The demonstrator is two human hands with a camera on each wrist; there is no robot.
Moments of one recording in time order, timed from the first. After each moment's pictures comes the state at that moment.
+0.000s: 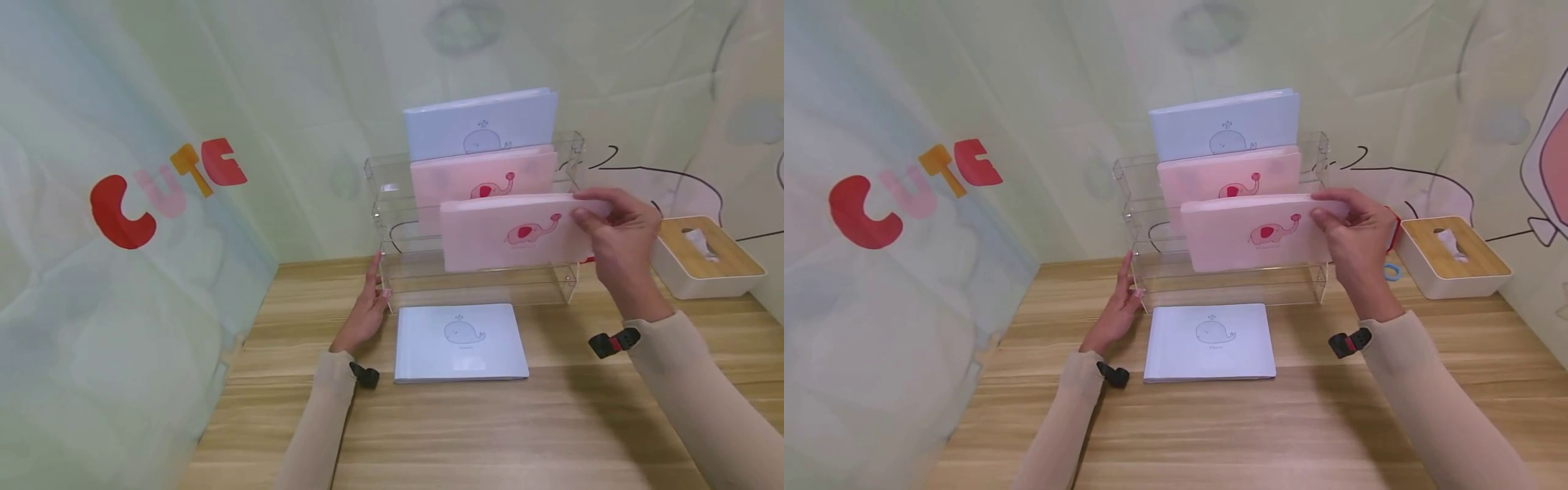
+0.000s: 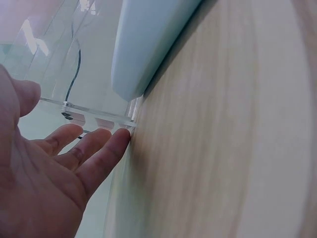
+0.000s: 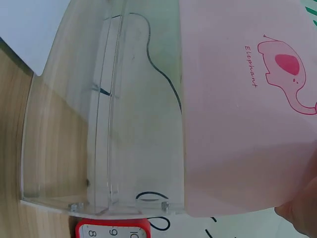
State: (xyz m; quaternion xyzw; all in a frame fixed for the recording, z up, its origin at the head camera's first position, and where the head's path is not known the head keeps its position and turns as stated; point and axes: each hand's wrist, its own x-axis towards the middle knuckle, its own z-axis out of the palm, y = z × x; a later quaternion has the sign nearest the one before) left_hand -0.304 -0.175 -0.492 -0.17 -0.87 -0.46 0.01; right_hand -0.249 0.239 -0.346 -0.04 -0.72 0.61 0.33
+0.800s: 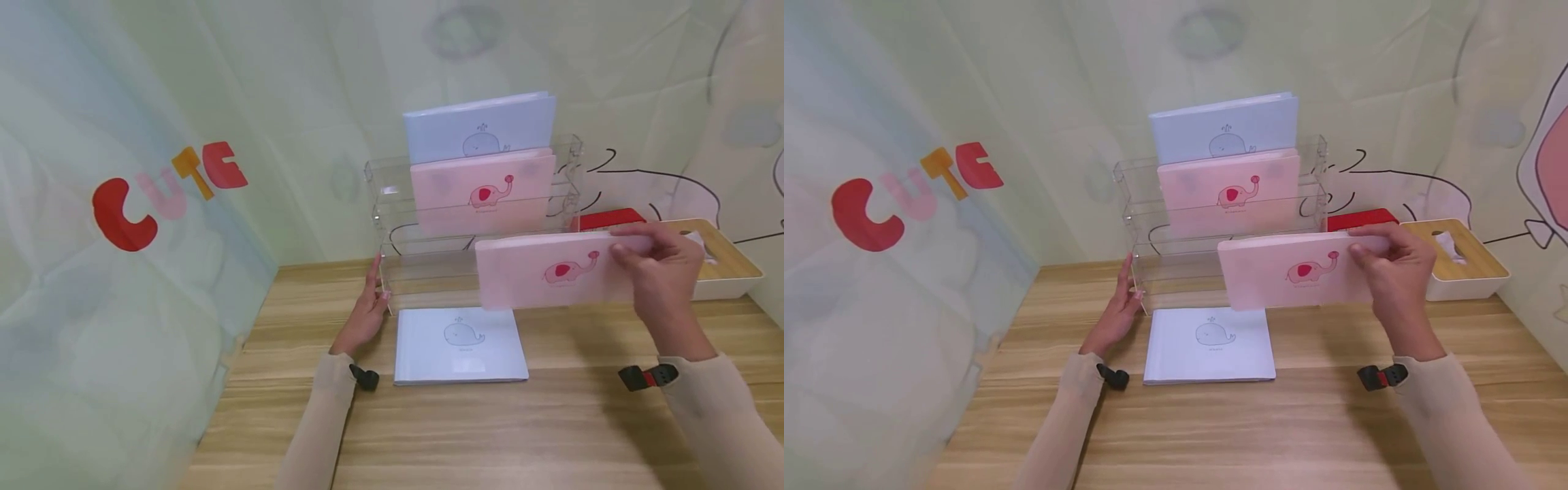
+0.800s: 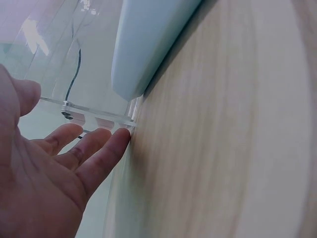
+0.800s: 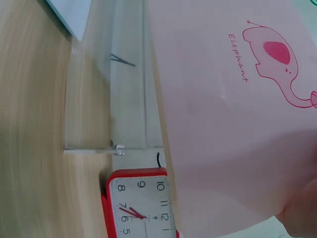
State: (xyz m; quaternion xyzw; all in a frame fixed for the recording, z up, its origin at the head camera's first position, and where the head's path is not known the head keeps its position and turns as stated) left_hand -0.302 -0.175 -0.491 -0.17 -0.87 -0.47 0.00; right_hand -0.211 0.277 -0.377 -0.10 -0.70 0.62 0.32
